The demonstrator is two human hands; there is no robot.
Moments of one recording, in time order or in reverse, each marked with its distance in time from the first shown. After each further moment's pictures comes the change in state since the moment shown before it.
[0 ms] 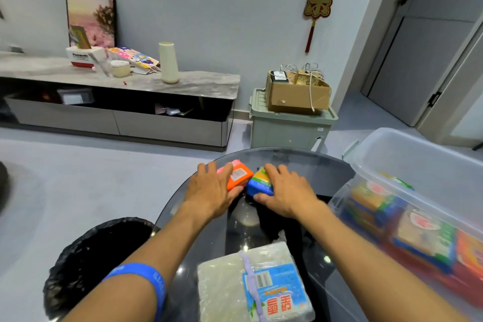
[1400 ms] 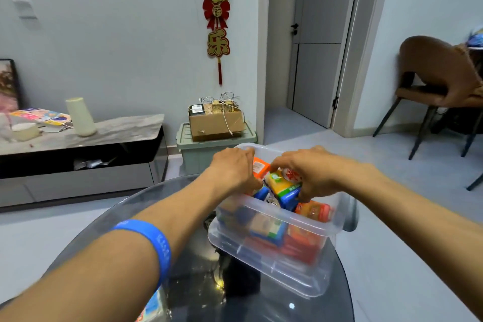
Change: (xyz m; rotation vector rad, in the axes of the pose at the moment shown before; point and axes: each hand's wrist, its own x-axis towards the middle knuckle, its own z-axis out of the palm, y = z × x) left_hand 0.005 0.293 -0.142 0.066 0.060 0.450; right_hand -0.167 0.225 -0.179 -0.197 -0.081 -0.044
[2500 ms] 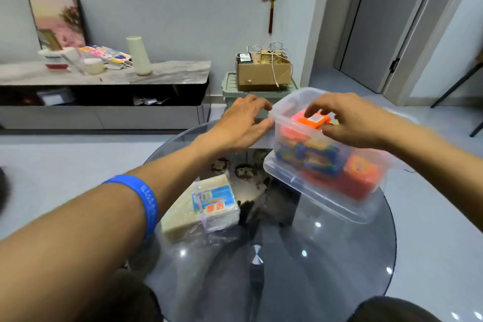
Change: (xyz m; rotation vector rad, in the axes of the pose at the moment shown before) left_hand -0.116 -0.091 0.005 -0.453 0.130 -0.002; right_hand -0.013 -0.084 -0.004 0.324 0.336 -0.134
